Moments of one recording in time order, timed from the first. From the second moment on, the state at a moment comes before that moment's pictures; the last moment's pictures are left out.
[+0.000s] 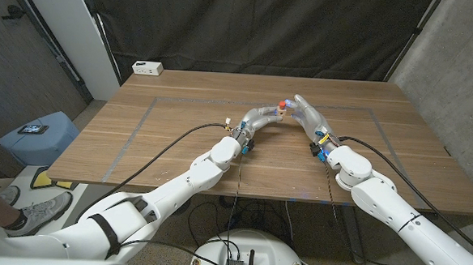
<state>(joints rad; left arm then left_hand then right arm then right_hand) 0.62 0.18 0.73 -1.02 -0.18 -0.34 0.16 0.93 0.07 0.28 -0.15 0.18 0.82 -0.21 0.19 0.19 0.82 -0.22 0.20 0.40 0.44 -0.05 0.20 0.19 0.11 0.11 0.20 0.18 -1.04 -0.66 -0.41 -1.77 0.56 0.09 -0.12 0.26 0.11 0.19 -0.05 0.18 0.53 -0.05 0.20 0.17 -0.14 0.02 0.19 0.18 -0.17 0.05 0.20 0.20 0.07 0.03 0.19 0.17</state>
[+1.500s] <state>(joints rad) 0.61 0.17 0.73 -1.00 -0.19 -0.34 0.15 0.93 0.07 0.28 -0.15 0.19 0.82 -0.21 0.20 0.19 0.82 -0.22 0.21 0.40 0.44 -0.05 0.20 0.19 0.11 0.11 0.20 0.18 -1.07 -0.69 -0.39 -1.81 0.55 0.08 -0.15 0.27 0.13 0.21 -0.06 0.18 0.64 -0.06 0.22 0.17 -0.11 0.00 0.20 0.18 -0.17 0.04 0.20 0.20 0.10 0.03 0.19 0.17</state>
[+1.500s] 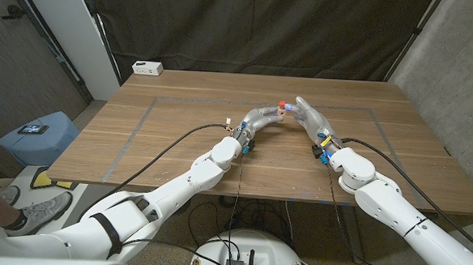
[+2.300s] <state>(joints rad) 0.61 0.17 0.74 -1.01 -0.19 -0.35 0.15 0.93 0.07 0.28 -0.15 0.18 0.82 -0.21 0.20 0.19 0.82 -0.22 0.21 0.40 0.44 -0.05 0.20 0.19 0.11 0.11 0.20 0.18 -1.05 -0.67 -0.39 -1.77 0.54 0.09 -0.14 0.27 0.12 0.21 -0.06 0.18 0.58 -0.06 0.18 0.18 -0.12 0.01 0.19 0.18 -0.17 0.04 0.20 0.20 0.10 0.02 0.19 0.17</state>
